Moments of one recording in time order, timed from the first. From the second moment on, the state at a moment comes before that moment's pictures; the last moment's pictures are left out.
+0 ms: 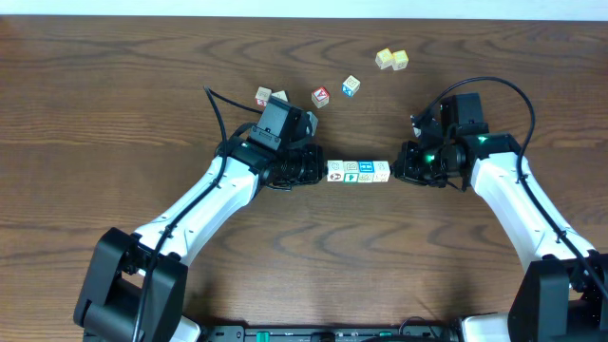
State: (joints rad) left arm -0.50 1.66 1.10 -0.47 0.49 -0.59; right arm 0.13 1.58 1.07 -0.74 -0.49 0.34
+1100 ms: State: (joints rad) left arm -0.51 1.71 1.10 -0.44 0.45 -0.62; right arm 0.13 1.58 1.02 -0.68 -0.49 0.34
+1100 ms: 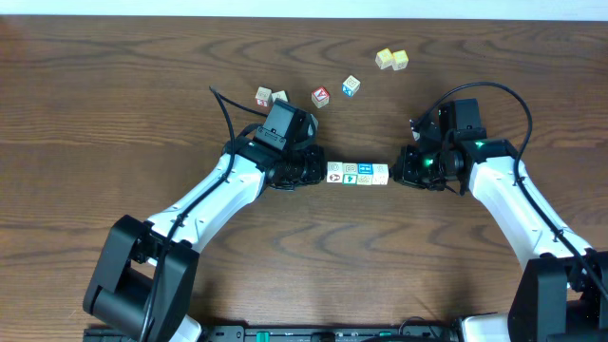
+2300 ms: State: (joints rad) left arm -0.53 1.87 1.09 -0.43 0.47 -0.62; right arm 0.13 1.75 1.02 -0.63 -0.46 0.34
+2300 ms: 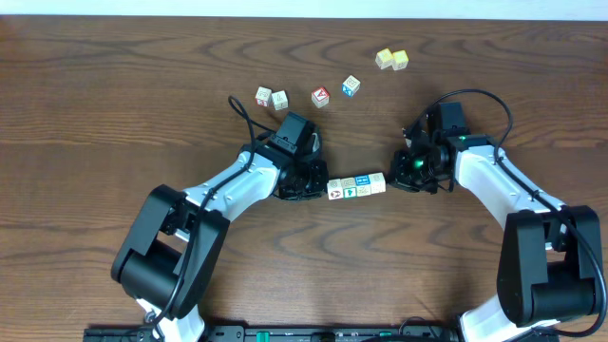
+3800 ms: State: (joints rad) left arm -0.54 1.87 1.09 -0.41 0.46 -0.62; right arm 0.15 1.75 1.02 -0.67 -0.37 0.34
